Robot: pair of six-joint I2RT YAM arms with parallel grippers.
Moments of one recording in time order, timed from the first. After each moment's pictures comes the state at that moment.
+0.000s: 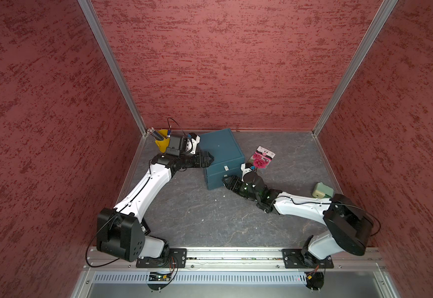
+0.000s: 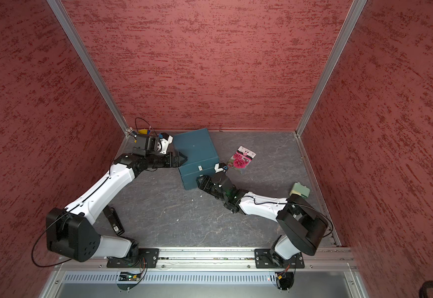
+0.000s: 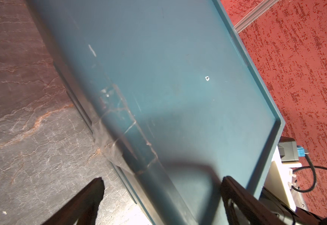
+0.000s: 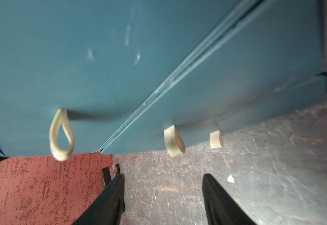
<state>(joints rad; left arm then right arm) -0.26 1.41 1.19 -0.57 0.40 -0.29 0.83 1.55 0.76 0.35 -0.01 1.16</state>
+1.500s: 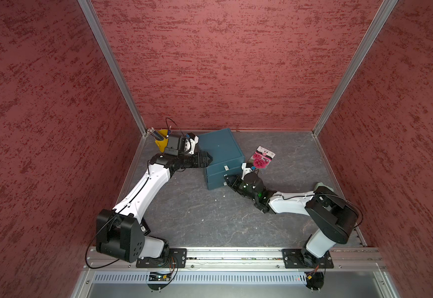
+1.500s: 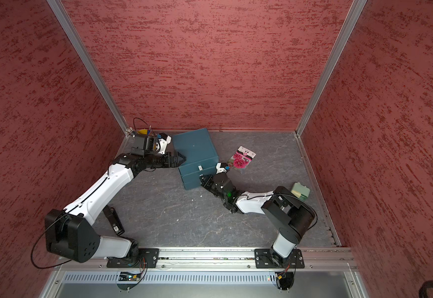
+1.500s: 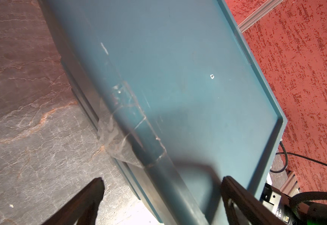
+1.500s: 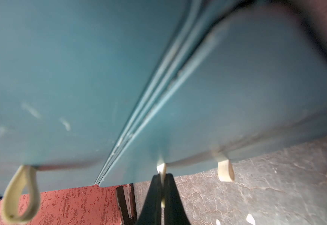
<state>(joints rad) -0.25 1.40 1.19 -0.59 0.40 -0.29 0.79 1.67 0.71 0.63 0.00 1.24</state>
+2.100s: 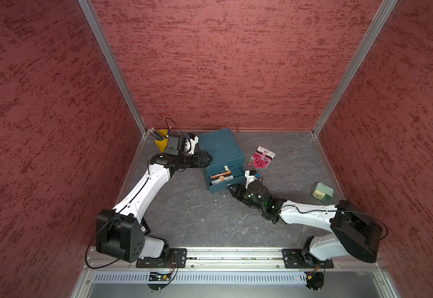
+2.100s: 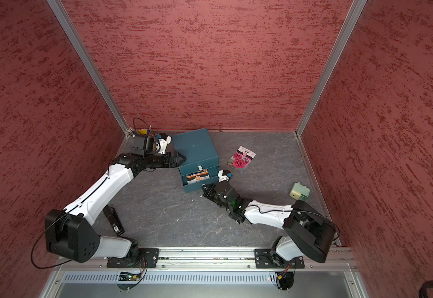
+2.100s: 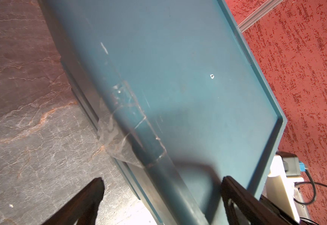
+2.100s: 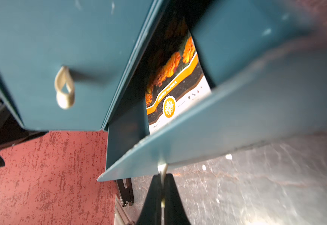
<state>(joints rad) -0.25 1.40 1.19 -0.59 0.40 -0.29 0.92 1.41 0.59 0.41 0.07 1.24</state>
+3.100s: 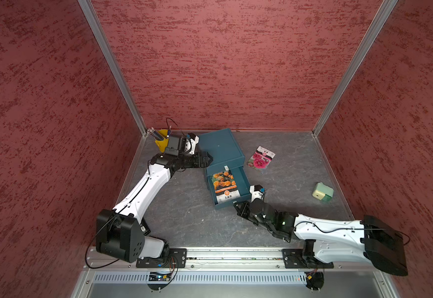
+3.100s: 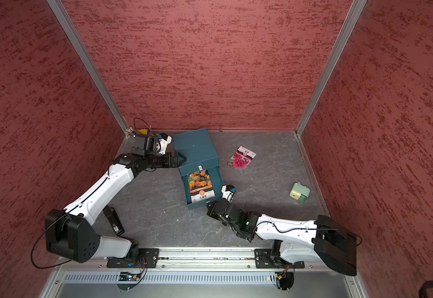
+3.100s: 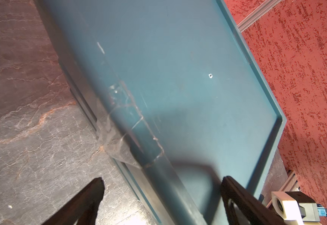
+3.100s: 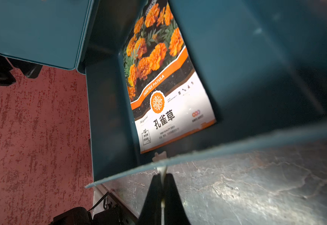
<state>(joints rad) -0.25 1.40 1.19 -0.59 0.40 -0.29 1.13 1.18 0.51 0.10 0.25 1.32</state>
